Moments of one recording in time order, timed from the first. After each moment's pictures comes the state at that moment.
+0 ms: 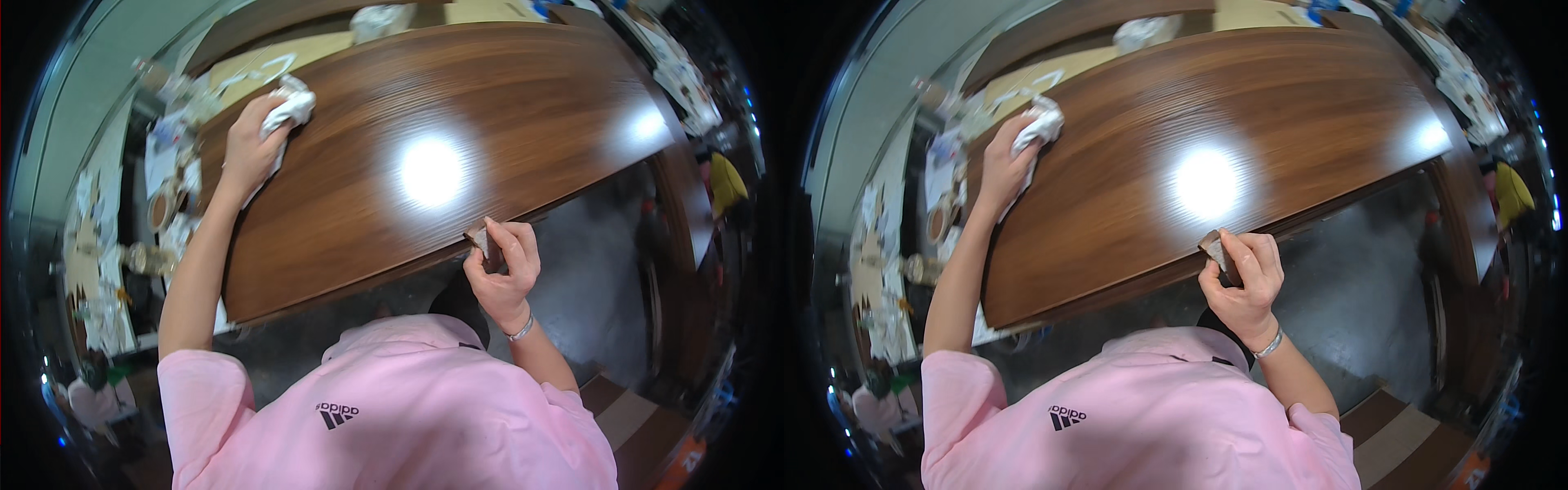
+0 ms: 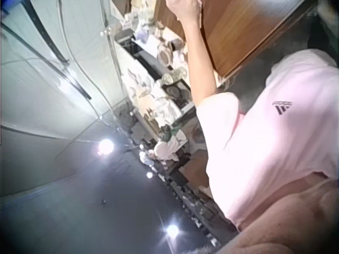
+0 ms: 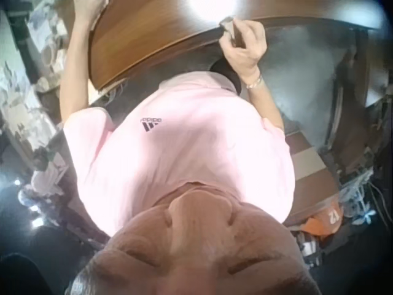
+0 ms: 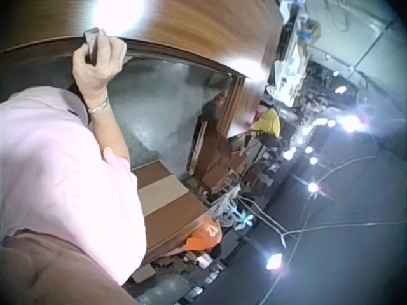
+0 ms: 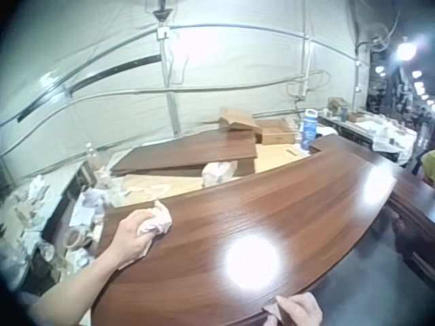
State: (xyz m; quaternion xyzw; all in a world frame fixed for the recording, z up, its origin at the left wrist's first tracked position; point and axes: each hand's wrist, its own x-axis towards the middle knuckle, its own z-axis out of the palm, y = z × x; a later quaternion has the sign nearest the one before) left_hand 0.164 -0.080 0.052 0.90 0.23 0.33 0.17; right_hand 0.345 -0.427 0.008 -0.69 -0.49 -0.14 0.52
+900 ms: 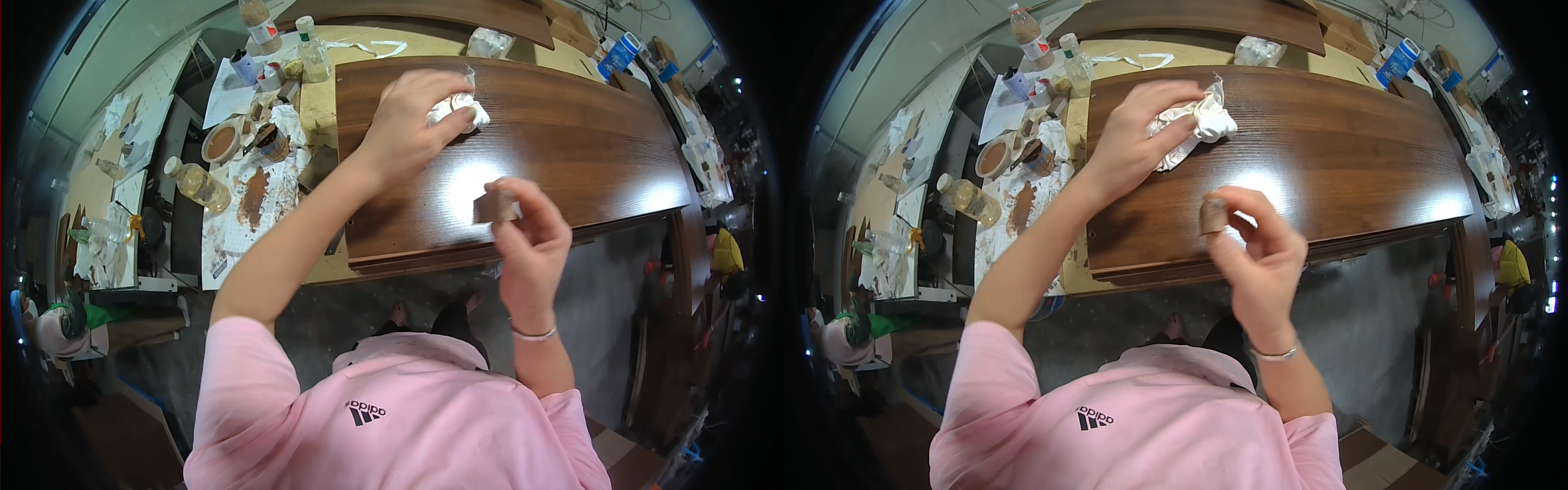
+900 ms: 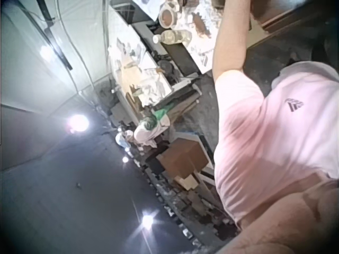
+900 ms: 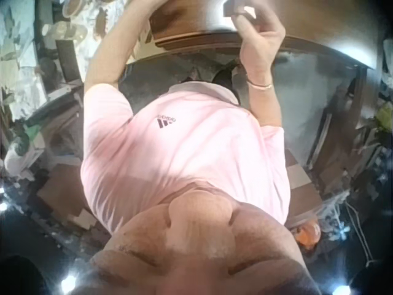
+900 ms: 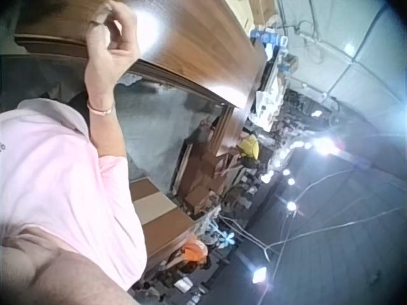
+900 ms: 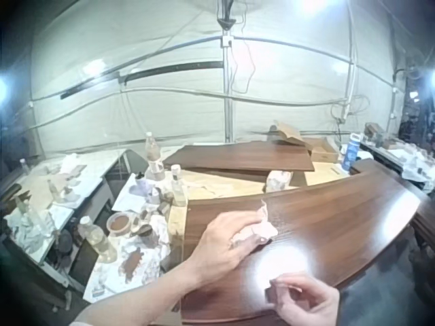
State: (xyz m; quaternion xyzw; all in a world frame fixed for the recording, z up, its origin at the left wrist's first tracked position) left_hand 0.096 -0.142 0.095 0.89 0.14 0.38 0.21; right_hand 0.184 -0.343 0.097 -0.47 -0.40 0.28 0.73
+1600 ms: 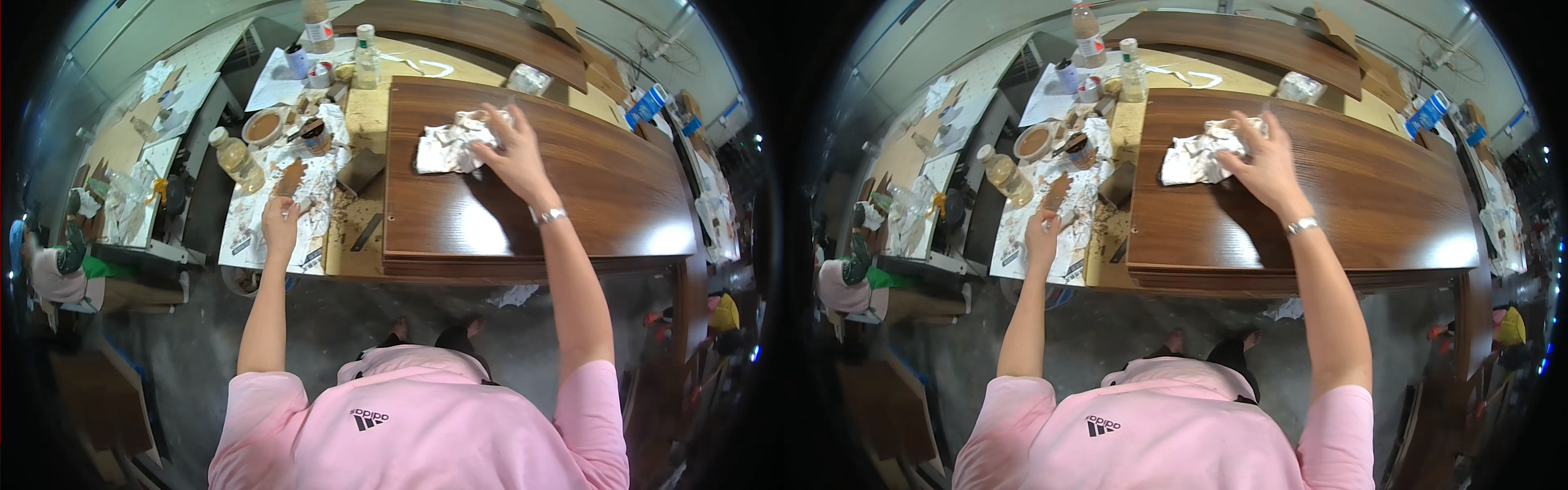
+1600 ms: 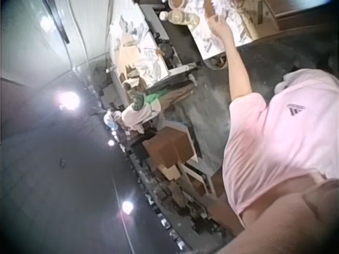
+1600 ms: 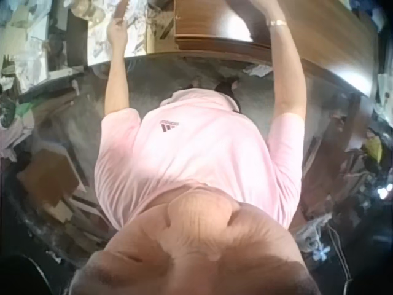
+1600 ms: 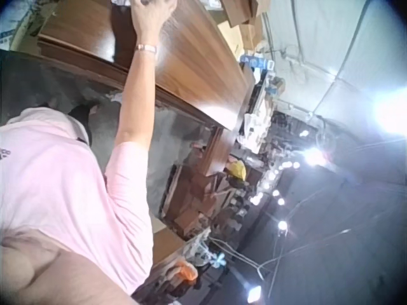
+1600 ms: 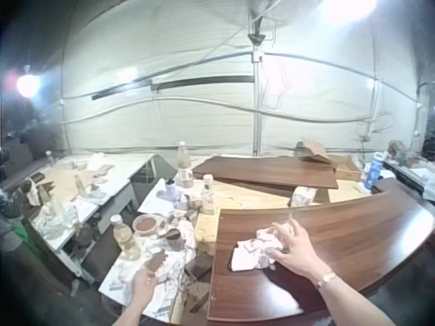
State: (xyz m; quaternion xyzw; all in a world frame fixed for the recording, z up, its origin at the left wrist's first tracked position) left_hand -0.175 -0.140 -0.096 0.70 0.60 0.38 0.08; right_hand 0.256 -0.199 0.064 -0.67 -0.65 0.07 0.36
